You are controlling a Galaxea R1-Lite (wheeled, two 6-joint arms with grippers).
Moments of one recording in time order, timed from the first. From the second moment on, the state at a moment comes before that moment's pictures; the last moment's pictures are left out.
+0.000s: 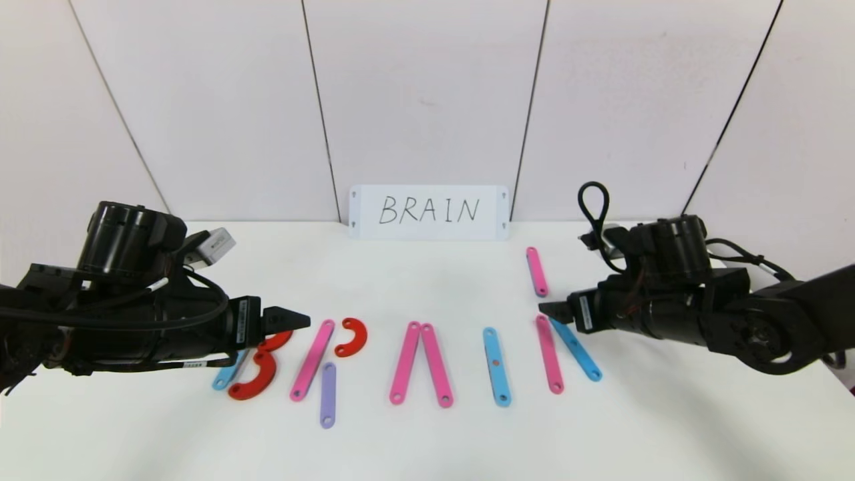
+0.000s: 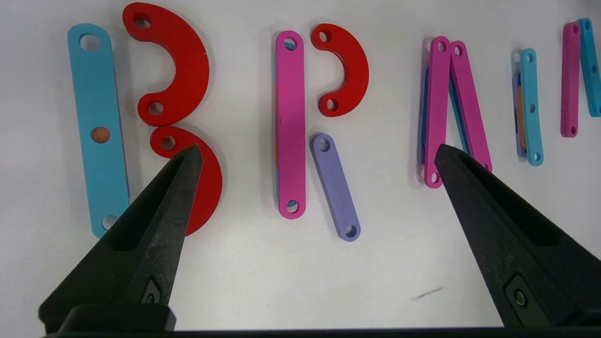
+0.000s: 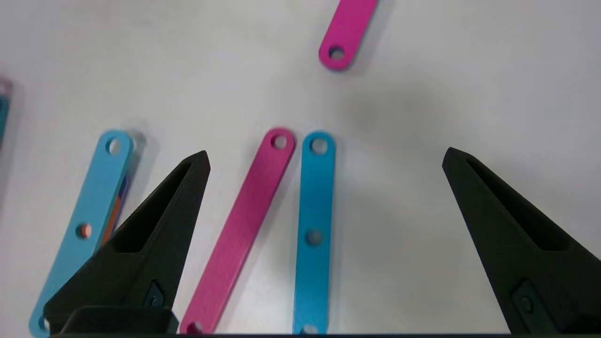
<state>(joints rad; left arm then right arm) -0.21 1.54 -0.78 -0.06 -0.26 -0.30 0.32 1.89 -0.84 -0.40 0.01 0.06</state>
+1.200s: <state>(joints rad) -0.22 1.54 -0.77 -0.06 -0.26 -0.30 0.32 2.26 -1.30 -0.31 -0.10 0.12</state>
